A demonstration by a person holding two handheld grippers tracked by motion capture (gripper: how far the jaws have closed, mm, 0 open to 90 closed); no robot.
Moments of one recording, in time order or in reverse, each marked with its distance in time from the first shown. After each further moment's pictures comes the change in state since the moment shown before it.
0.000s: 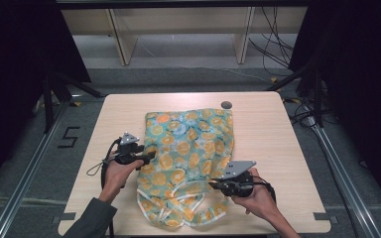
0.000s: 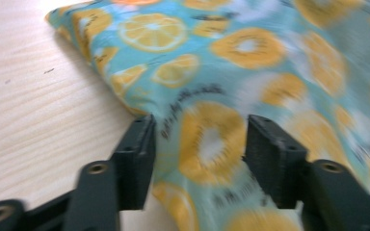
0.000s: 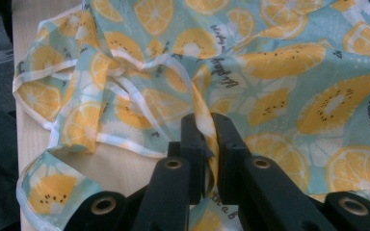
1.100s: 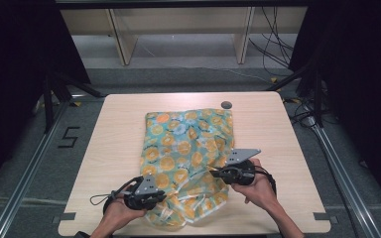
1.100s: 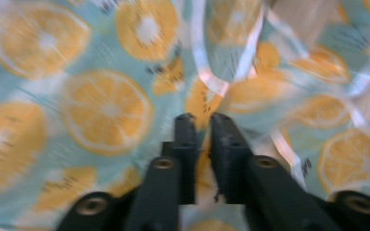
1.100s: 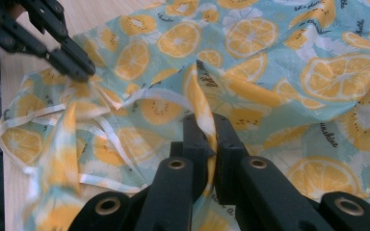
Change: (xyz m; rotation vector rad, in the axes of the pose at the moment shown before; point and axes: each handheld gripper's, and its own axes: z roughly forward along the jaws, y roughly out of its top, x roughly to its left) left arm -0.077 -0.058 -0.026 0.113 -0.242 0.386; right arm -0.021 0.014 -0.006 -0.067 -0.033 0.096
